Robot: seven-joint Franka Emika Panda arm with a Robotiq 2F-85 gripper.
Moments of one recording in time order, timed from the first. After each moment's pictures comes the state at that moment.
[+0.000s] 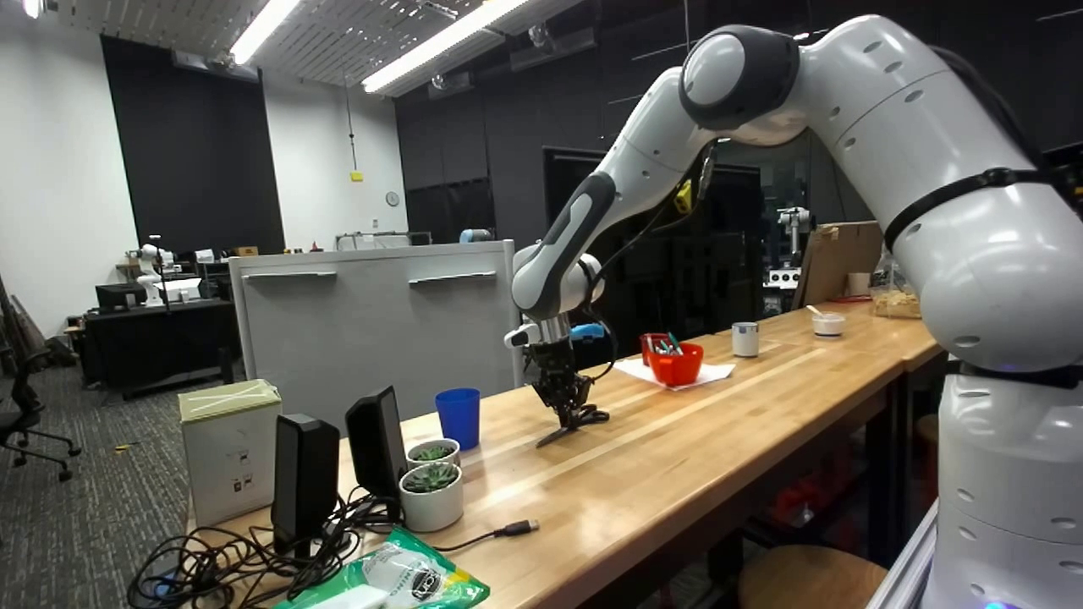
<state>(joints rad) -0.04 0.51 0.07 -1.86 -0.16 2.24 -1.64</state>
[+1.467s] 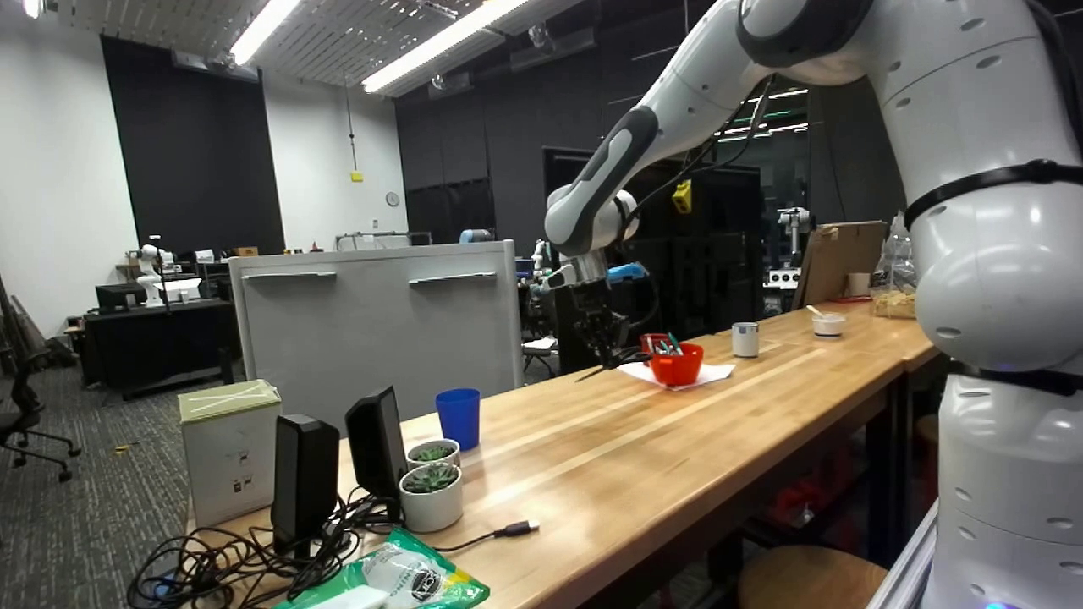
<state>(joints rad) -0.08 0.24 -0.01 -1.97 -0.18 2.07 -1.57</state>
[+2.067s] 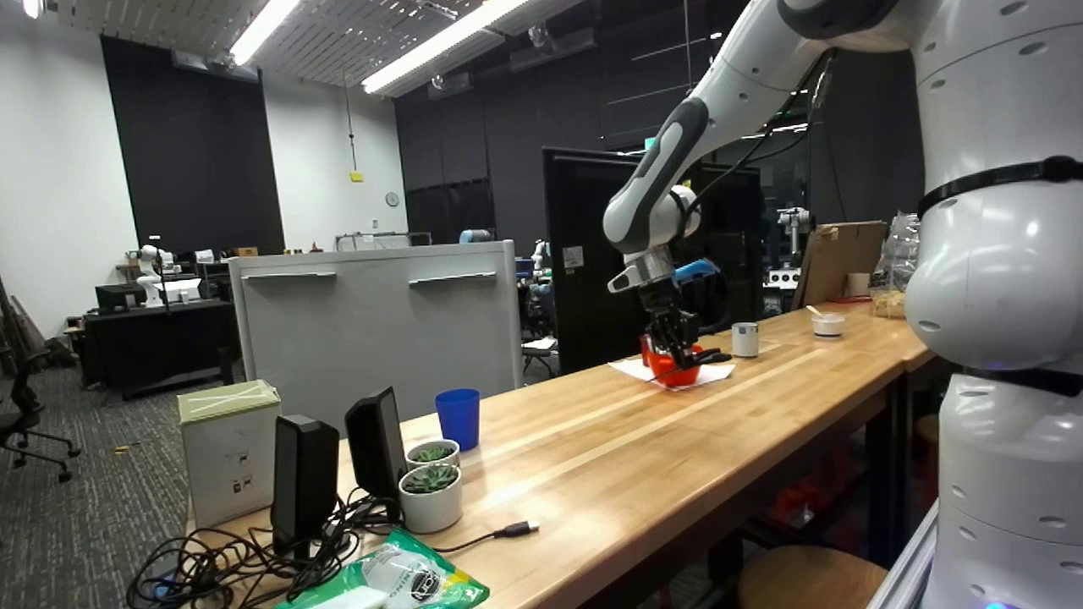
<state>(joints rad) -0.16 0.10 -0.12 -2.18 -0.19 2.03 -1.52</state>
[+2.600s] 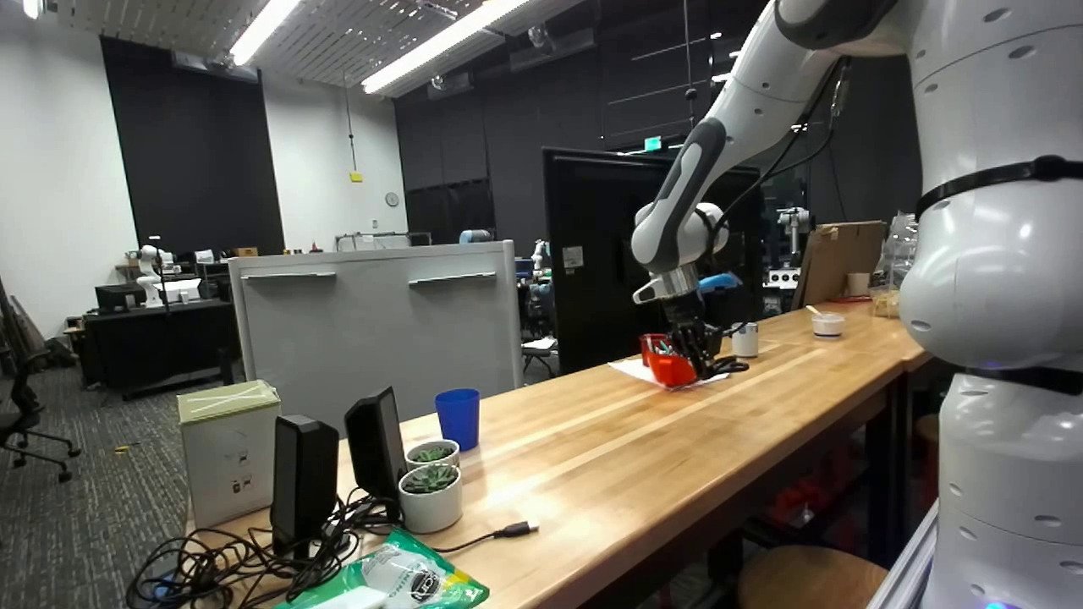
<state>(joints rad) -0.21 0.12 -0.17 -2.25 -0.25 2.22 -1.62</state>
